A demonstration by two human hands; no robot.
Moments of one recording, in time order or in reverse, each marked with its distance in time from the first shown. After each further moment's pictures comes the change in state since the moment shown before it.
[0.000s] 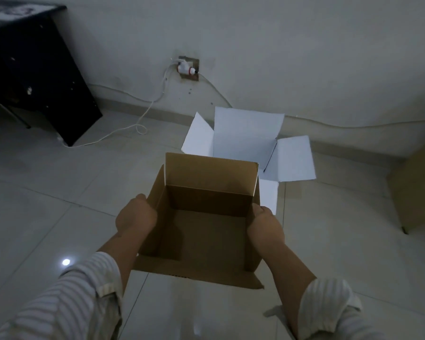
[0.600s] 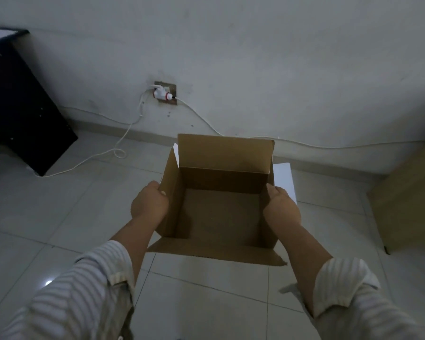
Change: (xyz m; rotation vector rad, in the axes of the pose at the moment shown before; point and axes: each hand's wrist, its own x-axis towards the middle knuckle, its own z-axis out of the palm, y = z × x) left_hand 0.120 0.177 -0.050 -0.181 0.040 0.134; right_hand 0.150 -0.007 -0.162 -0.023 0.111 0.097
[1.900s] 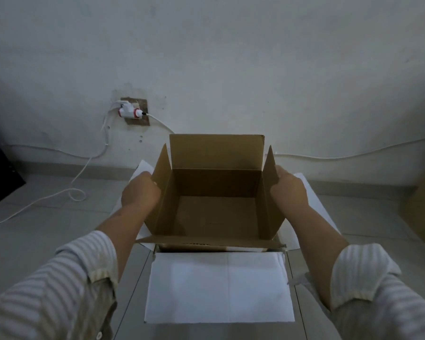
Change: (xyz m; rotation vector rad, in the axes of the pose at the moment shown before) left_hand 0.191 0.006 0.222 -0.030 0.170 0.183; right_hand 0.231 0.059 0.150 0.116 0.358 -0.123
